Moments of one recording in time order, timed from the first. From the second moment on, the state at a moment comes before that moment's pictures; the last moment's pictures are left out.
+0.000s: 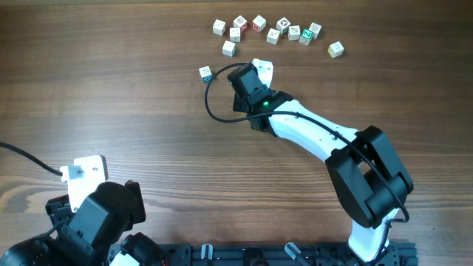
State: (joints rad) left arm -0.64 0.71 1.26 -1.68 -0.58 -0.68; right arm 0.64 1.97 1.29 -0.28 0.29 0.68
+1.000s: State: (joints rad) left arm -0.64 0.71 1.26 -1.68 -0.58 -0.68; right arm 0.63 1.93 1.31 -0.36 0.35 0.63
